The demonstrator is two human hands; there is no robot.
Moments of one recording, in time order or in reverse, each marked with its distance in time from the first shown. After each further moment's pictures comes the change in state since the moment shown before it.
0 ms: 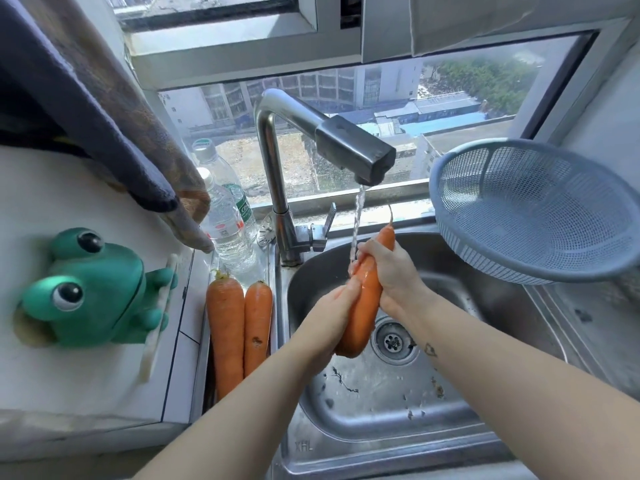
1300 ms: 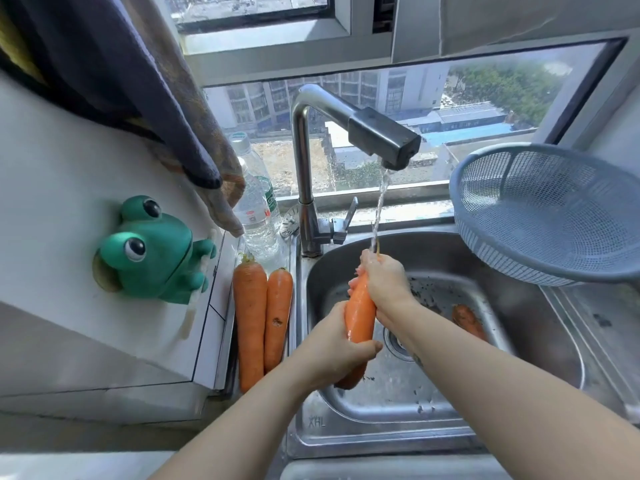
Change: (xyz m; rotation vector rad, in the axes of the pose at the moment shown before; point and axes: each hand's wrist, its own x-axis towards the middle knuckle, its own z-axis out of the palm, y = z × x) left_hand -0.058 -0.015 -0.011 0.571 0.029 0.069; right_hand -0.034 0.027 0.026 -0.347 0.125 -0.008
